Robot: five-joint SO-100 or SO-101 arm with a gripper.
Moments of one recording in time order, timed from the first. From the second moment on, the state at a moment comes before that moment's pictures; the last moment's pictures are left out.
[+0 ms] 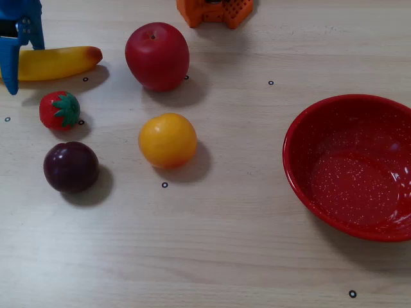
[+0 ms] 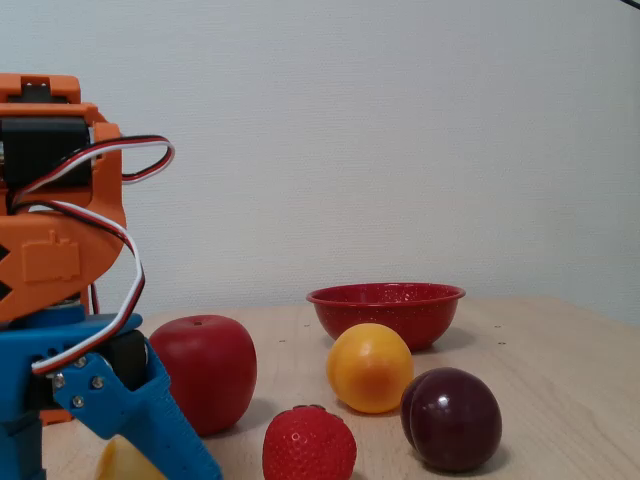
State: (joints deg) arm -69.9 59.3 70.0 76.6 68.9
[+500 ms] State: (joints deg) arm -69.7 59.7 72.4 69.5 70.0
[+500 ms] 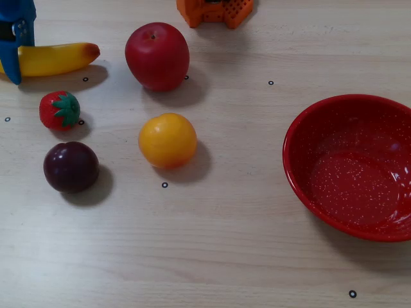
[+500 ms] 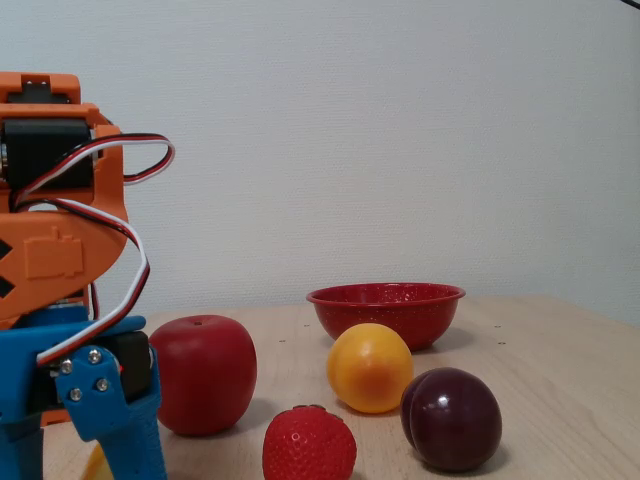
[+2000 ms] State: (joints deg) arm -34.5 90.2 52.1 103.6 24.0
